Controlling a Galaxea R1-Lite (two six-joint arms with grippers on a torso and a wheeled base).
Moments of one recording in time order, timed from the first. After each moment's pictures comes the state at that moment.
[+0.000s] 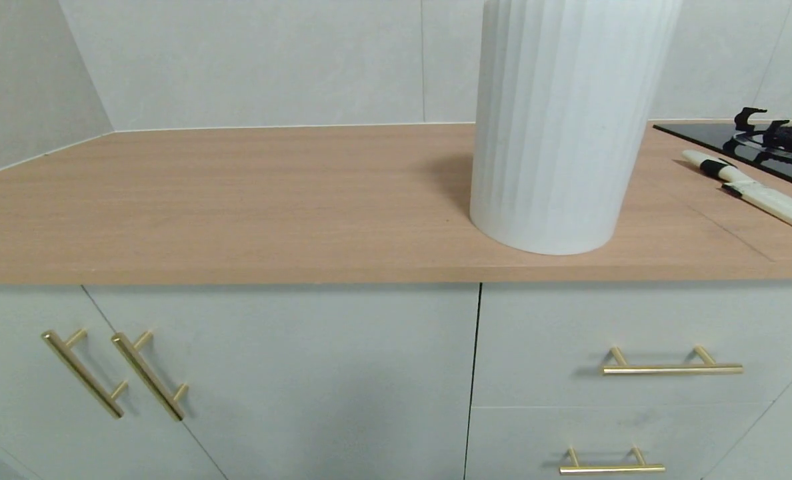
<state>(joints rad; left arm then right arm) -0.01 0.00 0.00 0.00 0.01 0.00 0.00 0.00 0.00 0.00 0.02 0.02</state>
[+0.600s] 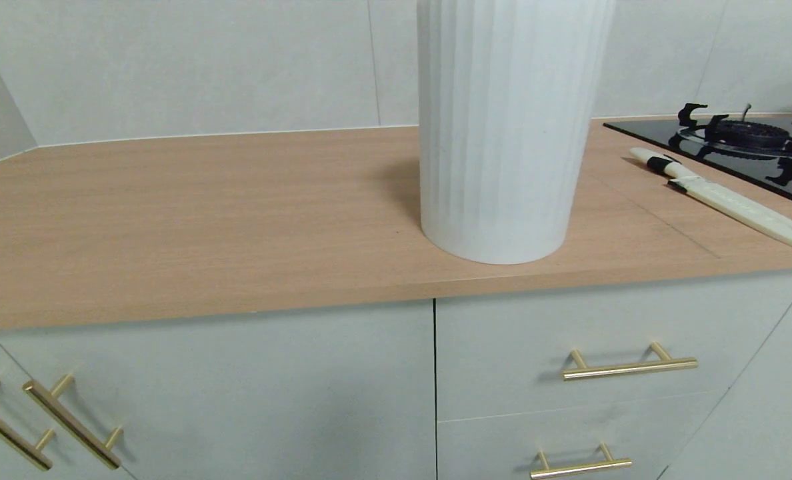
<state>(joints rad) -0.01 0.00 0.00 0.00 0.01 0.00 0.00 0.00 0.00 0.00 0.02 0.01</state>
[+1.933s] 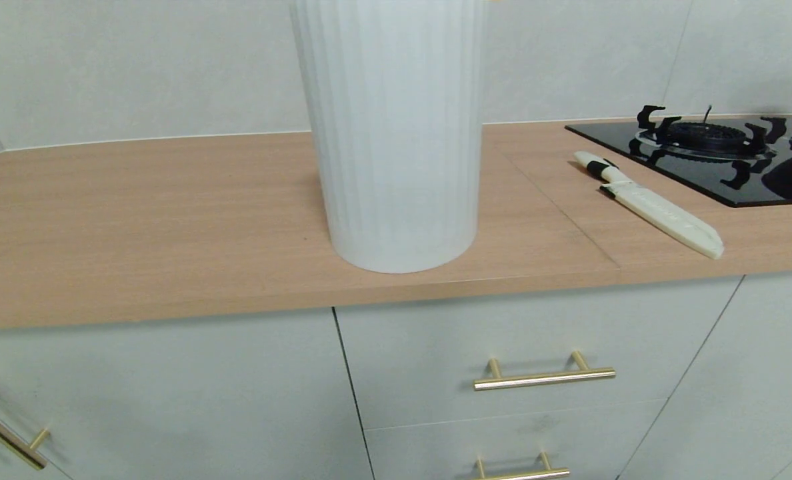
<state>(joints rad) -0.01 0.00 0.00 0.00 0.01 0.00 0.00 0.00 0.00 0.00 0.02 0.01</state>
